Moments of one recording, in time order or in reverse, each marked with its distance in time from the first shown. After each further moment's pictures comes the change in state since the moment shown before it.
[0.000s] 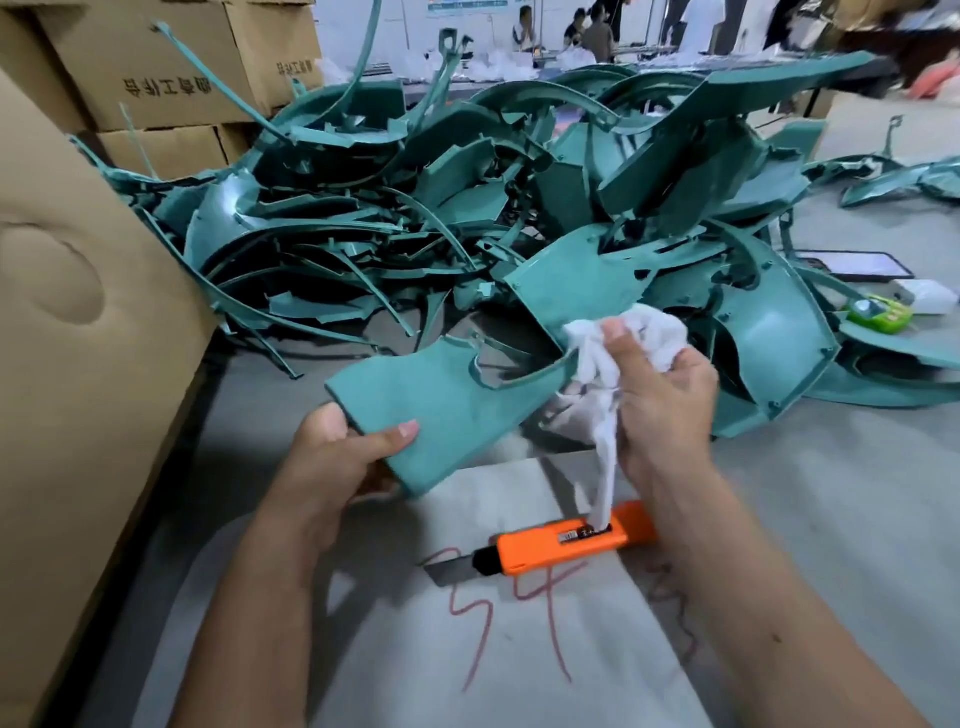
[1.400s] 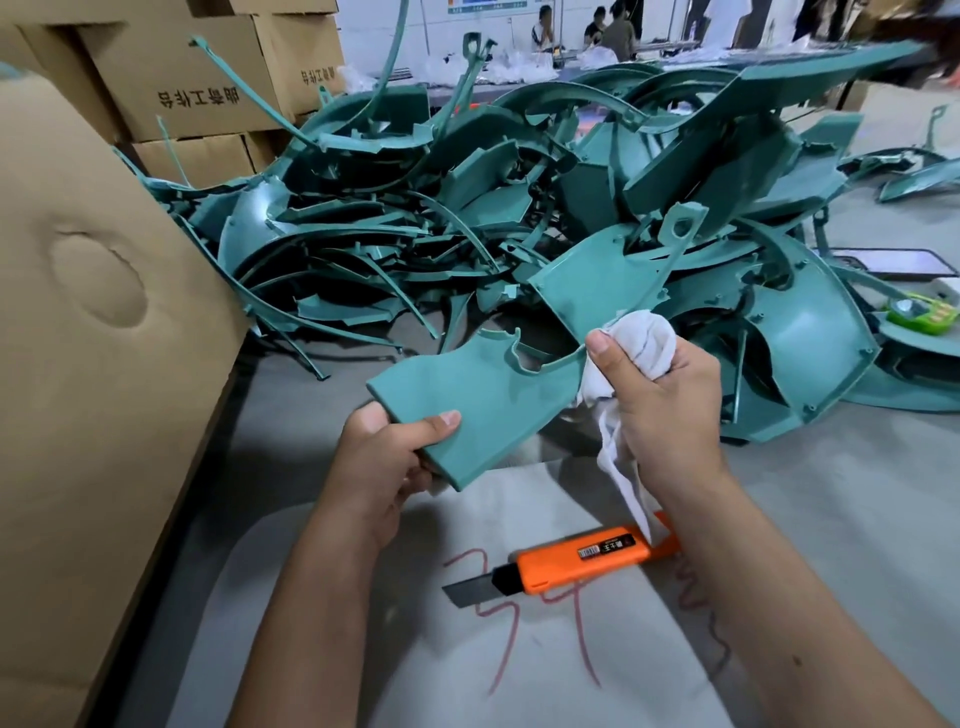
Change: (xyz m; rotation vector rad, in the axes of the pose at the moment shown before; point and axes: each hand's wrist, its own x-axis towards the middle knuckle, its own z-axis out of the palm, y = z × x) left_hand -0.007 0.007 0.021 -0.132 0.042 -0.058; right_hand -0.013 0.001 0.007 -0.265 -0.184 -0.132
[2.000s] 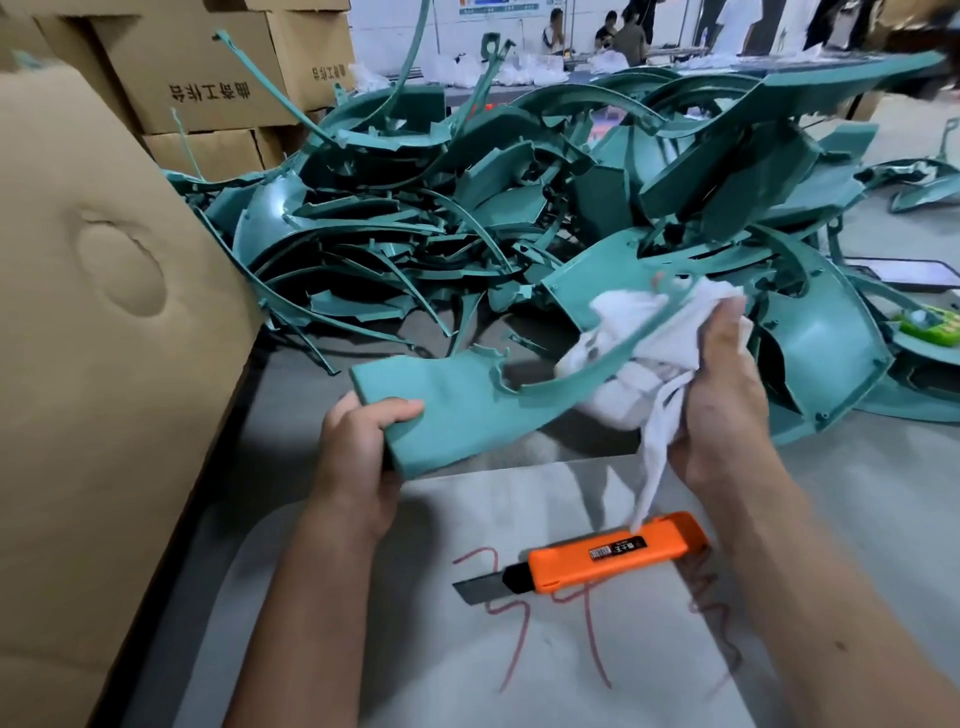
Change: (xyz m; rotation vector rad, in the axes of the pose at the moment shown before) left_hand 0.003 0.007 -0.013 -0.278 0.064 0.066; right_hand 0.014 -0.001 -0.014 0.450 -0.044 0.186
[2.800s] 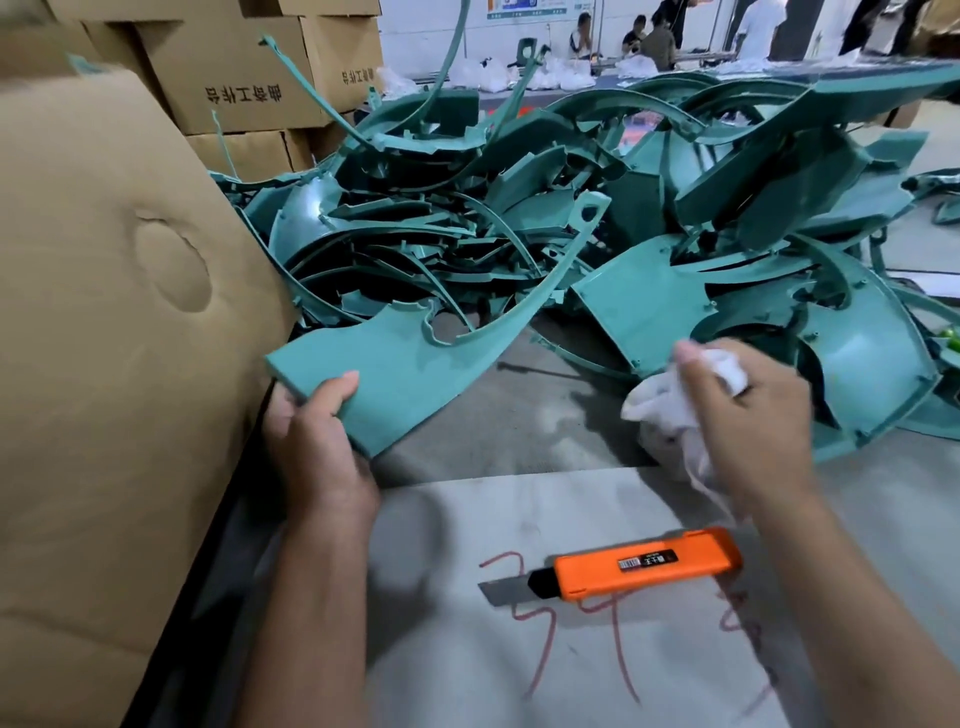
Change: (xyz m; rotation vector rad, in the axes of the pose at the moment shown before) left_hand 0.004 0.021 -0.019 -0.190 0.362 0.420; right_hand 0.006 0.005 -0.025 -0.915 0.062 -0.401
